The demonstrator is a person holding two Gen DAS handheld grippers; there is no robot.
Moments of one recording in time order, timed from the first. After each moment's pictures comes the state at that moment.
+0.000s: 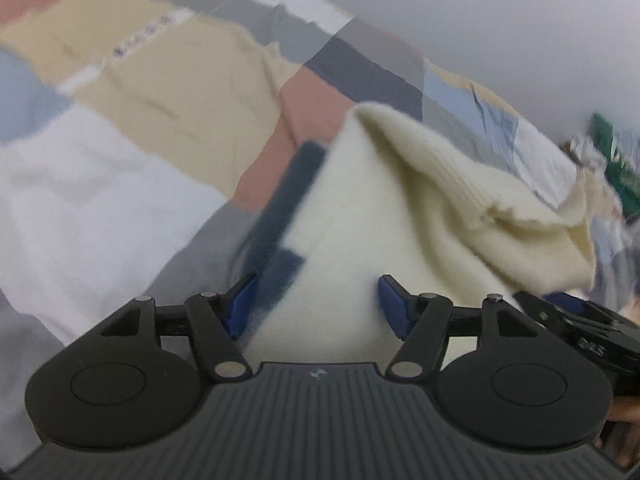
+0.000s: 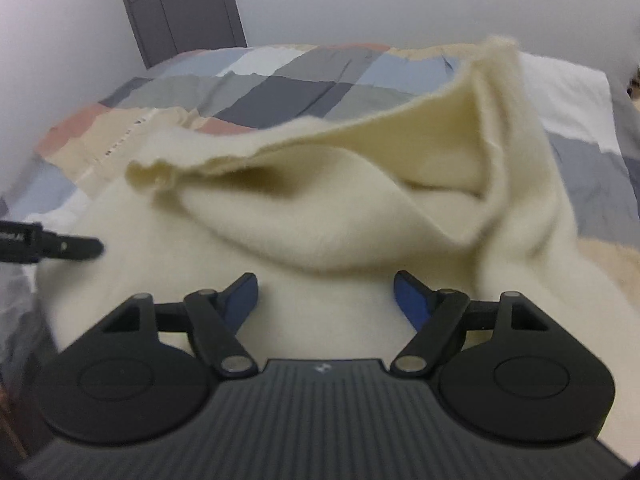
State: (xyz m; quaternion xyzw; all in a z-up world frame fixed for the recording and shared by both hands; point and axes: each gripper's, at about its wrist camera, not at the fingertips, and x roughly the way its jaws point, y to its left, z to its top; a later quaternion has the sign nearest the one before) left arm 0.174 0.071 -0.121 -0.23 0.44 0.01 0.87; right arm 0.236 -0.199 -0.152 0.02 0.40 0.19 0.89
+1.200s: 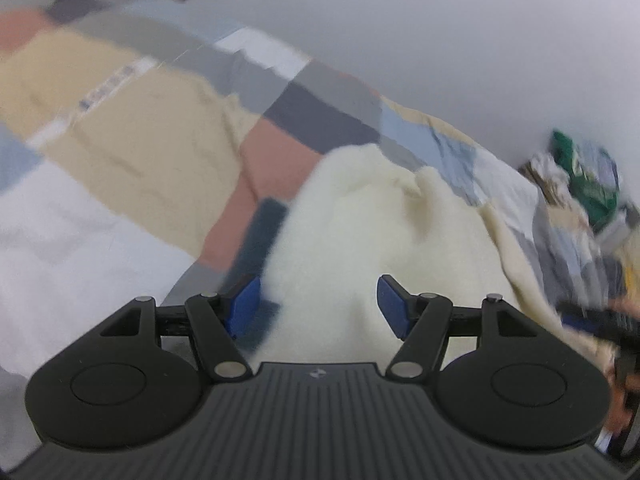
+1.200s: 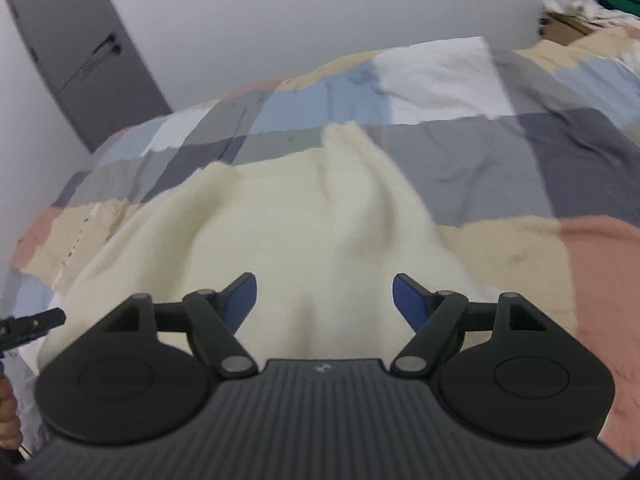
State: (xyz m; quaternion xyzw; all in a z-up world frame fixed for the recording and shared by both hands) left arm 0.182 0.074 -0.104 -0.22 0.38 -0.03 0.90; right arm 0.235 -0.300 -0.124 0.14 0.40 0.09 0.90
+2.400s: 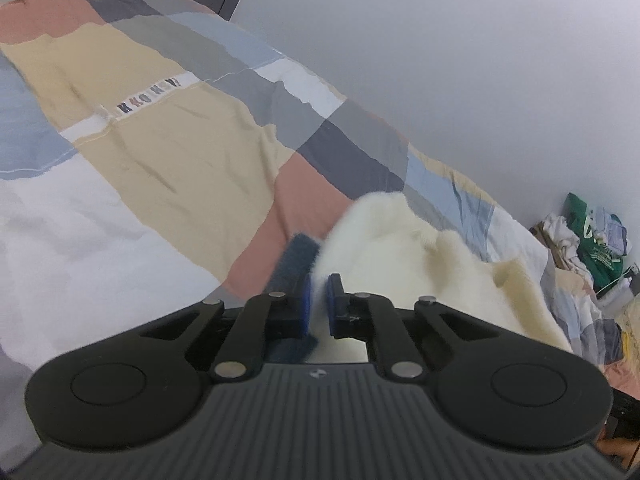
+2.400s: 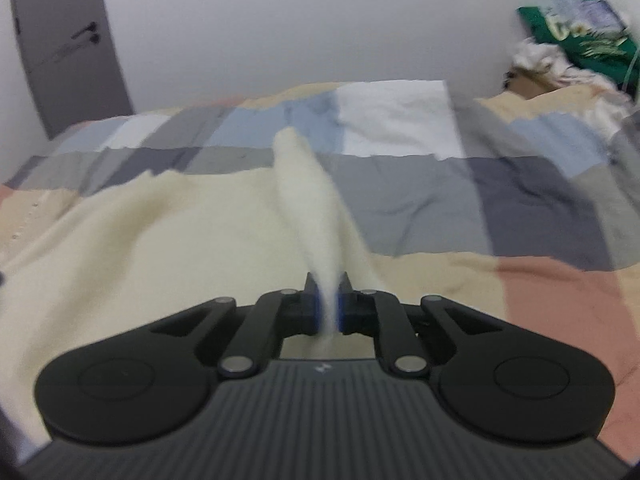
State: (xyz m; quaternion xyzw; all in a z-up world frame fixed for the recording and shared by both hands) left arm 0.173 0.085 -0.101 -0.26 0.33 0.02 0.91; right arm 0.230 -0.301 -0.131 0.05 0.36 0.02 0.93
